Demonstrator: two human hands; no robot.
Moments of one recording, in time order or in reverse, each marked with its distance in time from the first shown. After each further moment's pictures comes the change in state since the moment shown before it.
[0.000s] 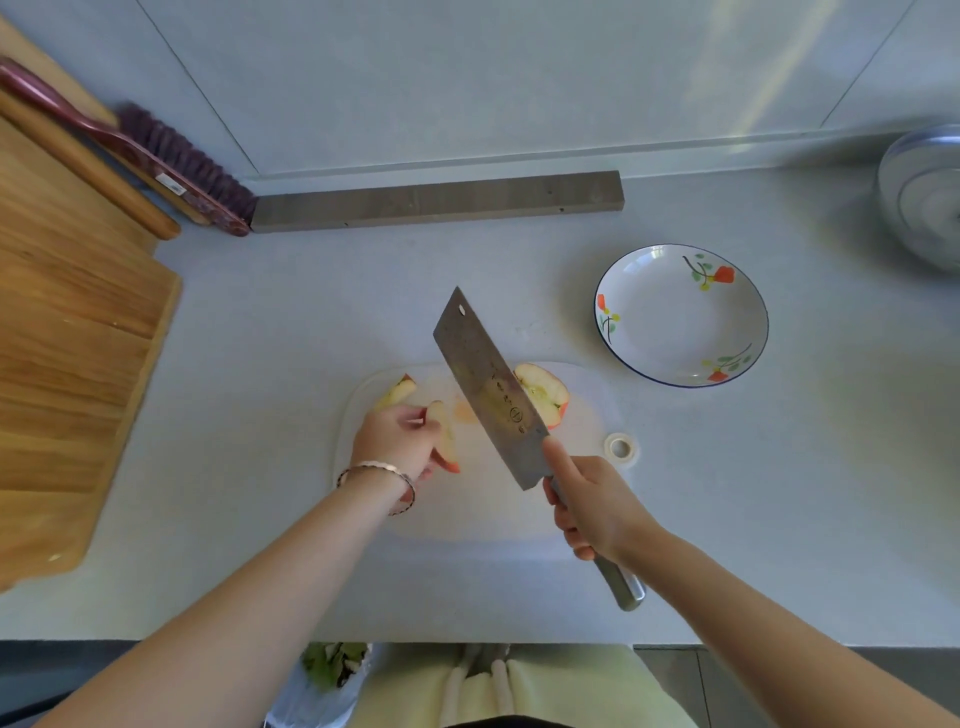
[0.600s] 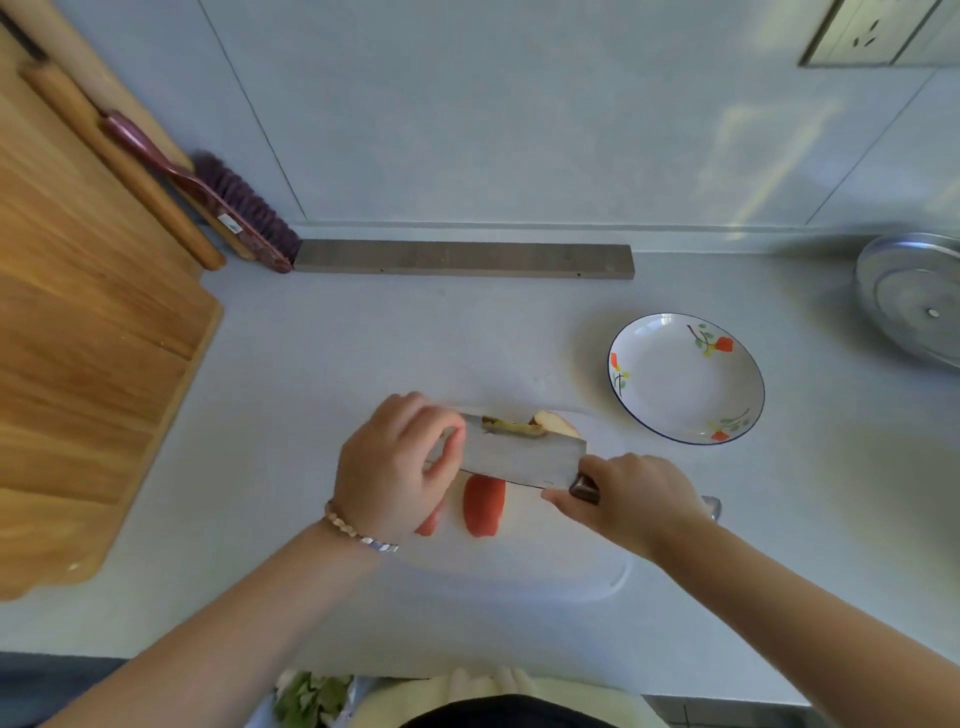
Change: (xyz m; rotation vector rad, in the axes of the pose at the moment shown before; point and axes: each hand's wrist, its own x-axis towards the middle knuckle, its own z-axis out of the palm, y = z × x) left_hand -0.028 0.012 -0.049 0.430 0.520 1.256; right_hand -0.008 -0.037 -0.030 -1.227 0.294 -0.421
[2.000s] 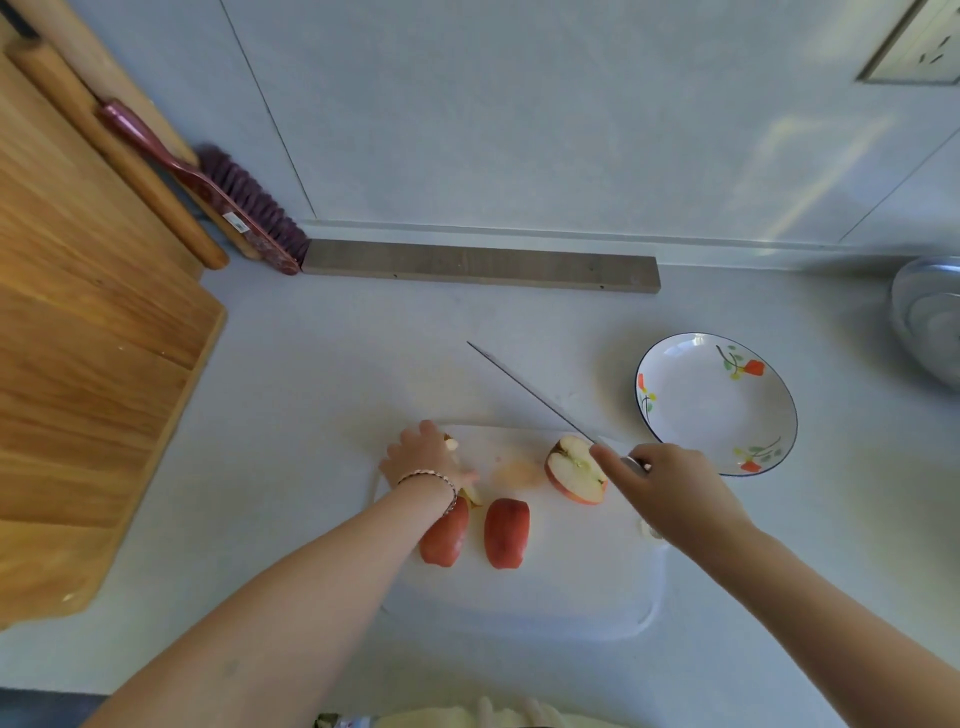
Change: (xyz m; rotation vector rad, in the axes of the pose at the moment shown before) left_hand 0.009 -0.065 0.095 0.177 -0.934 -0.992; right_hand 0.036 -0.002 -0.016 0.470 0.074 0.389
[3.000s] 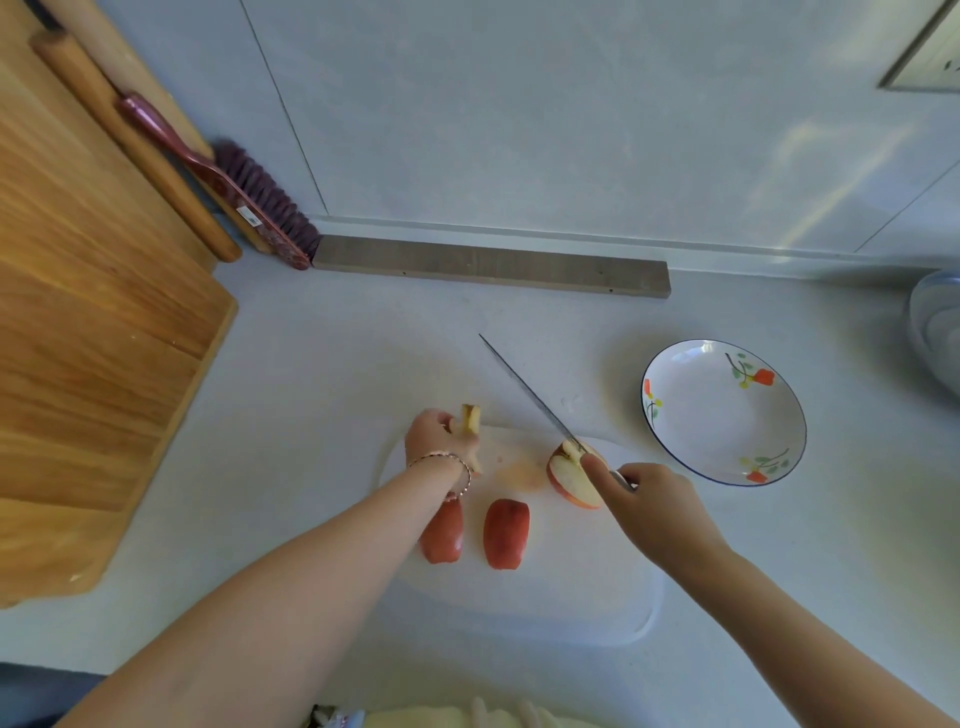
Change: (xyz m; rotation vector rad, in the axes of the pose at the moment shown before) left_hand -0.008 0.021 -0.009 -0.725 0.144 -0.049; right_hand -0.007 -0.009 0.008 0.128 -0.086 0.099
